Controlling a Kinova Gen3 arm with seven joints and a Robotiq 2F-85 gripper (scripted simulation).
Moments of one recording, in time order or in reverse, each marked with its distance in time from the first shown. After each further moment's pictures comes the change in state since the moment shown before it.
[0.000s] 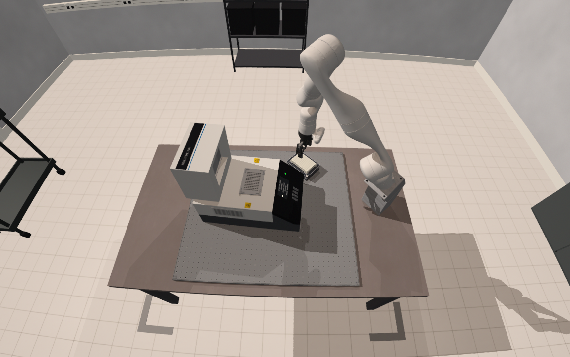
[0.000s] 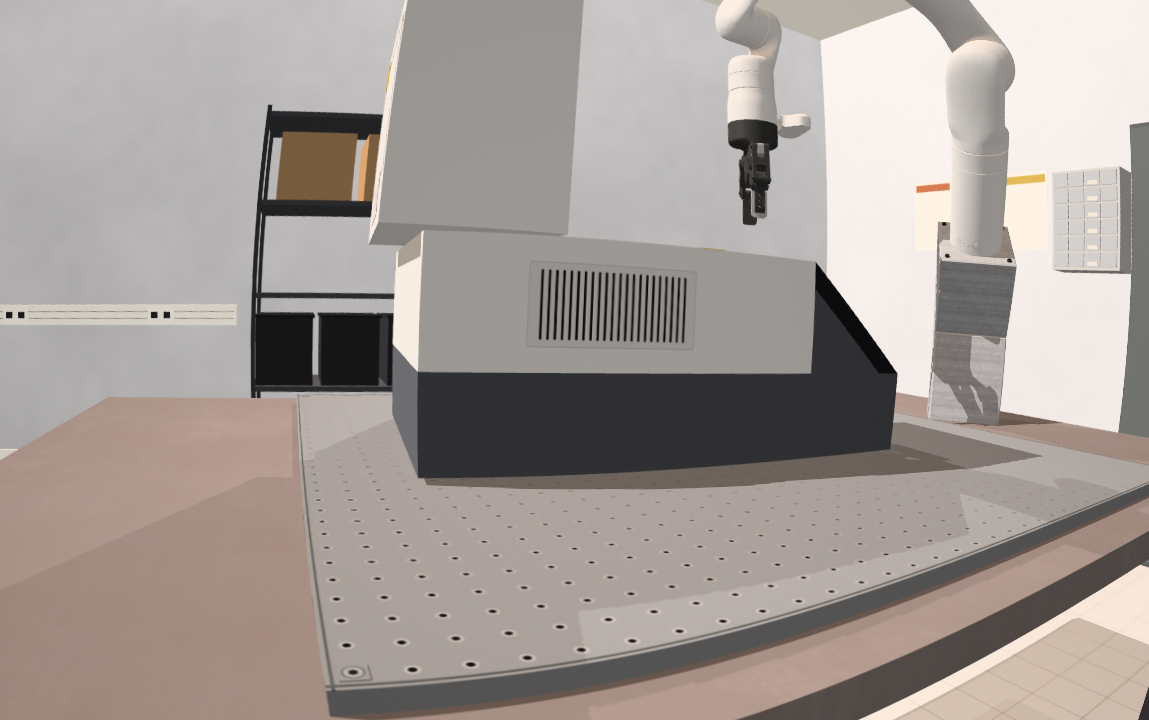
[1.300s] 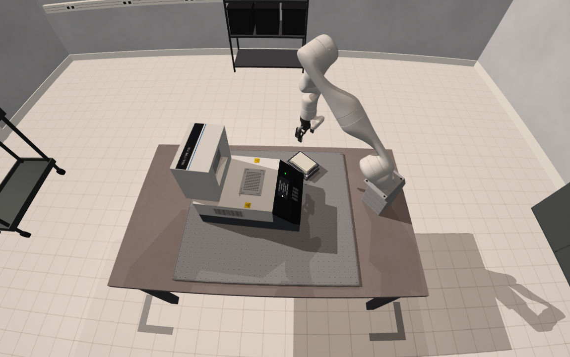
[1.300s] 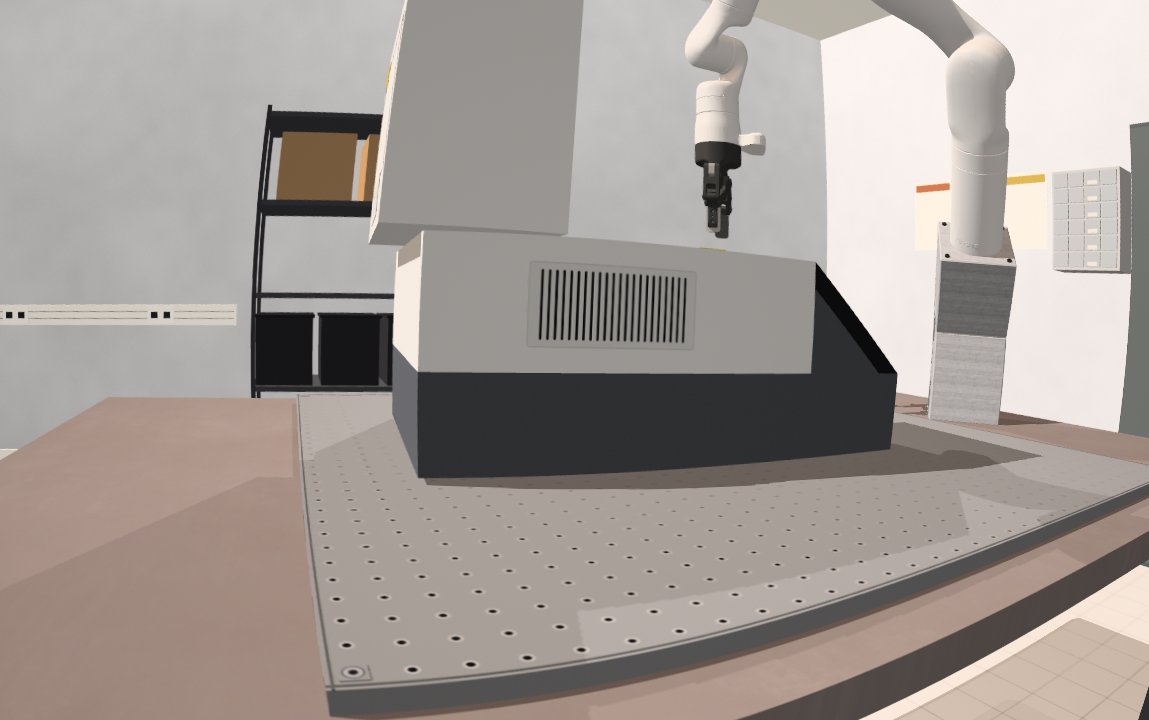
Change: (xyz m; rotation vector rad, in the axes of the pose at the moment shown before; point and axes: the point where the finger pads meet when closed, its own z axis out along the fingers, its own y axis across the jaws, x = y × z) arm -0.044 -0.100 0.014 0.003 -0.006 0.251
